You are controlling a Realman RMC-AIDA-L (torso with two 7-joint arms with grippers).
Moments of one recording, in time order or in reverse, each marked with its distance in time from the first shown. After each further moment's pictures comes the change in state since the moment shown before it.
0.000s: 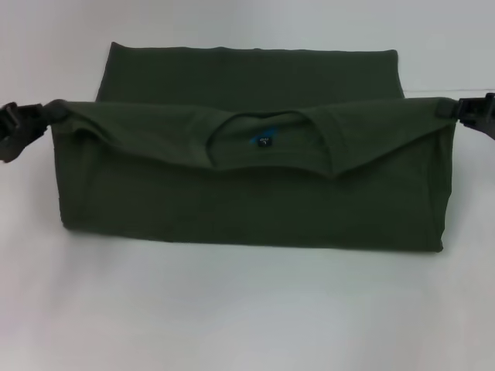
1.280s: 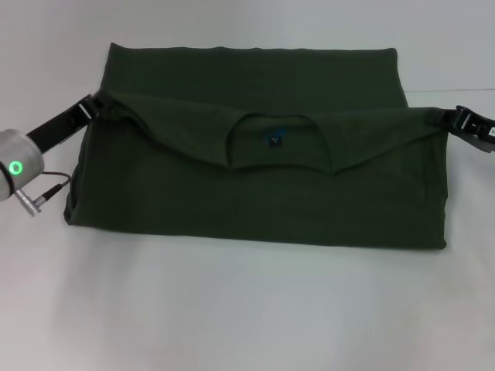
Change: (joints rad) left arm -0.135 -0.128 0.028 -0.147 -0.143 -0.489 0.383; right arm 0.018 0.121 -0.027 0.033 0.017 0.385 -0.104
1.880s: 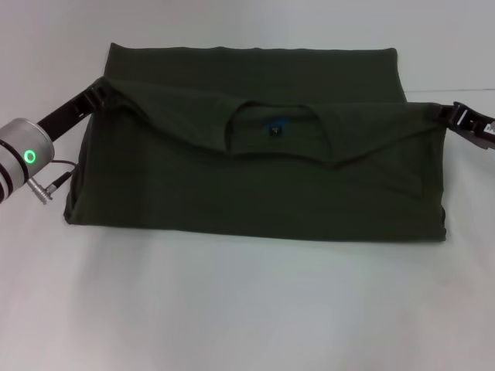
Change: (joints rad) left arm -0.038 -0.017 0.000 -0.031 -0.093 -0.112 0.123; right arm 0.013 0.008 -0.001 0.039 0.047 0.073 -0.045
